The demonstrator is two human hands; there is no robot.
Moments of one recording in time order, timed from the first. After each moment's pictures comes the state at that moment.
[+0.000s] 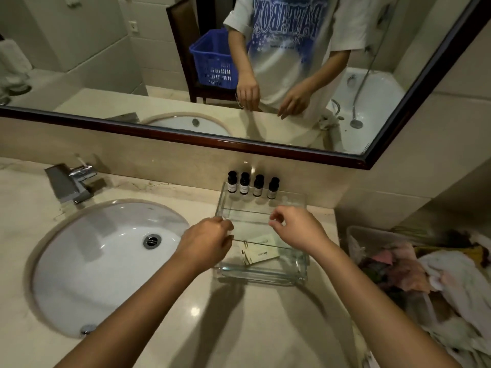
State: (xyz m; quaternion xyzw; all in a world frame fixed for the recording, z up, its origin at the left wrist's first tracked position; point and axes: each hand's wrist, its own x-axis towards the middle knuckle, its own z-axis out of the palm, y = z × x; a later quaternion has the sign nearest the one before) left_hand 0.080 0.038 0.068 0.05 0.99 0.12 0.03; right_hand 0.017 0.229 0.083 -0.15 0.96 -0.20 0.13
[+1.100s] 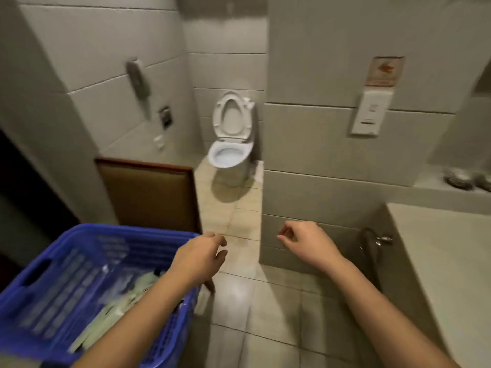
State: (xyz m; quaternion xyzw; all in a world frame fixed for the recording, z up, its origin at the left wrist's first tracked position) left_hand 0.888 -0.196 0.142 -0.72 0.68 0.09 -0.05; right_hand 0.667 -0.266 0.159 -0.81 0.53 -0.11 0.20
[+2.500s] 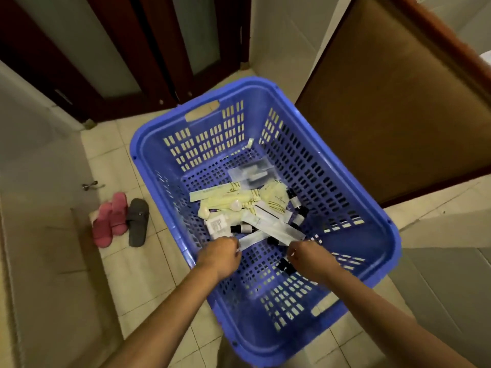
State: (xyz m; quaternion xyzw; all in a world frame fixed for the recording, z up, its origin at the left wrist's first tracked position) left_hand 1.163 -0.097 -0.125 -0.88 0.24 0.42 -0.03; right_hand 1.069 -0.281 -0.118 -0.88 0.18 0.37 0.22
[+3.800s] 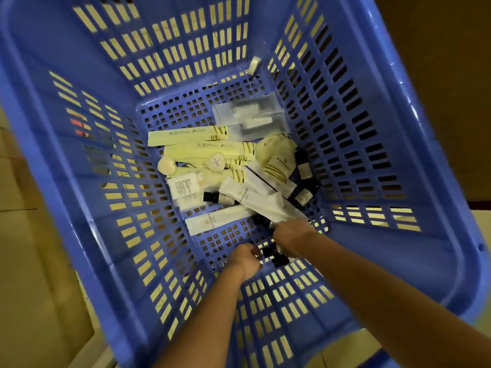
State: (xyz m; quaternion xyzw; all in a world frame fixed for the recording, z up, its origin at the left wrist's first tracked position) left_hand 1.087 -0.181 -0.341 -0.72 -0.14 0.61 -0.30; right_hand 1.105 -0.319 -0.327 -0.81 -0.15 0.56 -0.08
